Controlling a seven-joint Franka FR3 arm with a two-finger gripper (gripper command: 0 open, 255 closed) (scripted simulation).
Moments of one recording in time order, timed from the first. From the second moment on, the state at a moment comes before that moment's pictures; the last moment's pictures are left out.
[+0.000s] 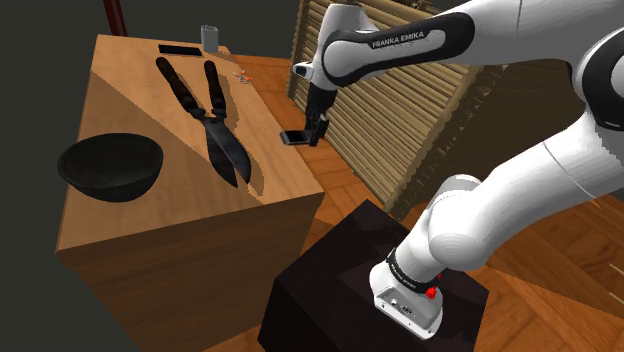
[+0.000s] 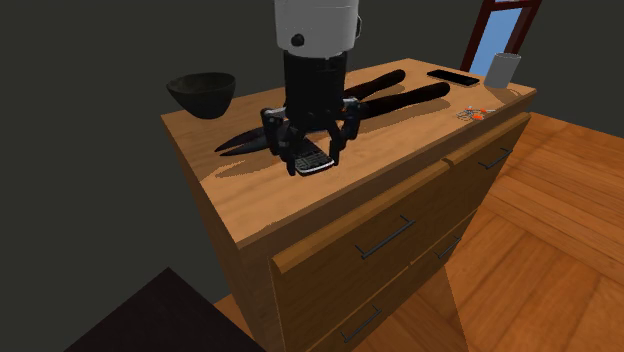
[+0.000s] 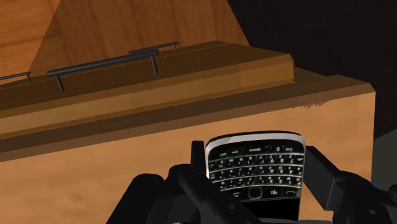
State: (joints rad) arm 0.21 -0.34 -0.22 -2.43 -0.06 2.09 -0.94
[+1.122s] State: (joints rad) arm 0.21 -0.39 -0.20 -2.25 -0.06 1.86 -0.93
